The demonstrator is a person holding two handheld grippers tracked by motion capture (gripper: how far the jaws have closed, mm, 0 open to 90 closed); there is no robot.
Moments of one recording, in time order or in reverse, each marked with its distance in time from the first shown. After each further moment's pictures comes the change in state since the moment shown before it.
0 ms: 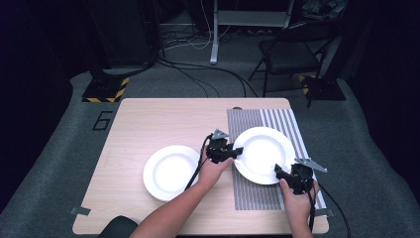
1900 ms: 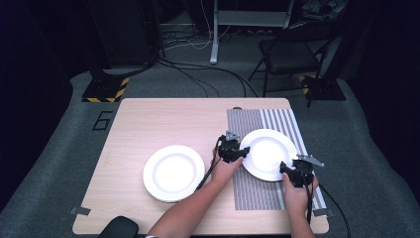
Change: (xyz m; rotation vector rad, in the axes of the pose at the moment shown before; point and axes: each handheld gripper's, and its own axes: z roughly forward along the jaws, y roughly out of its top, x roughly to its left) left arm -0.003 -0.010 0.055 0.010 0.105 -0.002; right arm -0.026 -0.003 0.043 0.020 -0.145 0.043
